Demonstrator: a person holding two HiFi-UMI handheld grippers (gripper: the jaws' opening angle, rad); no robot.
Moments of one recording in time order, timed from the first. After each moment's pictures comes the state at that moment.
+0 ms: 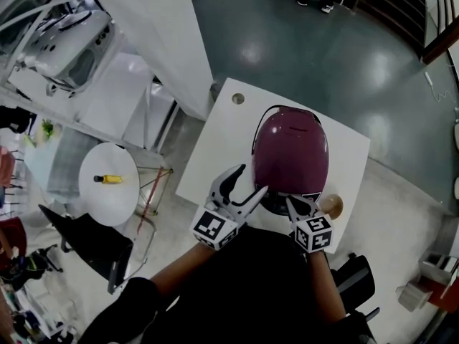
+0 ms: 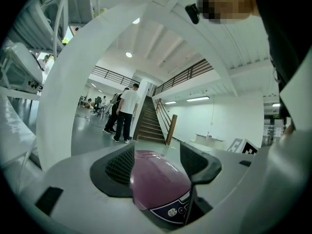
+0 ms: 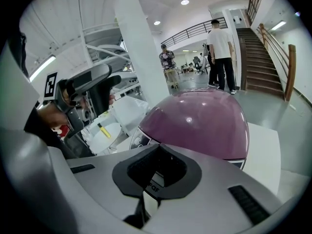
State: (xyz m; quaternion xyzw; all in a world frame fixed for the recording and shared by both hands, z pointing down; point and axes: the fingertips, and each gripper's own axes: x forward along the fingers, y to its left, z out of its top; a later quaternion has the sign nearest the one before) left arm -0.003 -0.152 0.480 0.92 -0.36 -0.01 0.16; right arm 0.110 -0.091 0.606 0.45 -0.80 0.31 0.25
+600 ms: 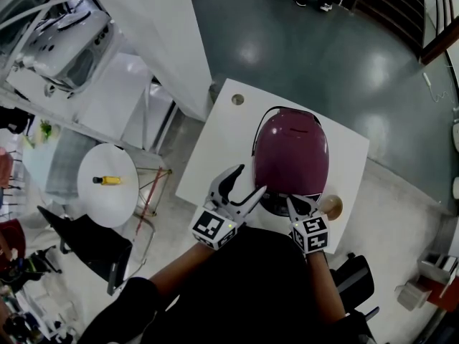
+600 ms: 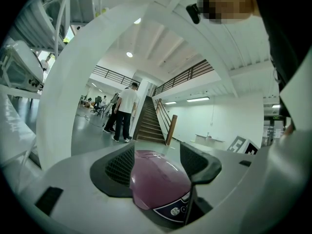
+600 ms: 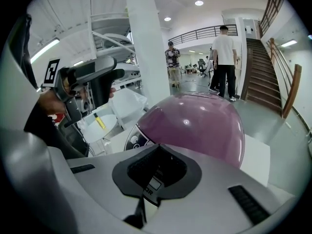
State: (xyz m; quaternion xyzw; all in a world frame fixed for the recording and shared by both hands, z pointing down) left arm -0.010 -0.156 0.481 0.92 -0.36 -0.01 0.17; right arm 0.109 -0.096 0.604 0.45 -0.80 0.26 0.30
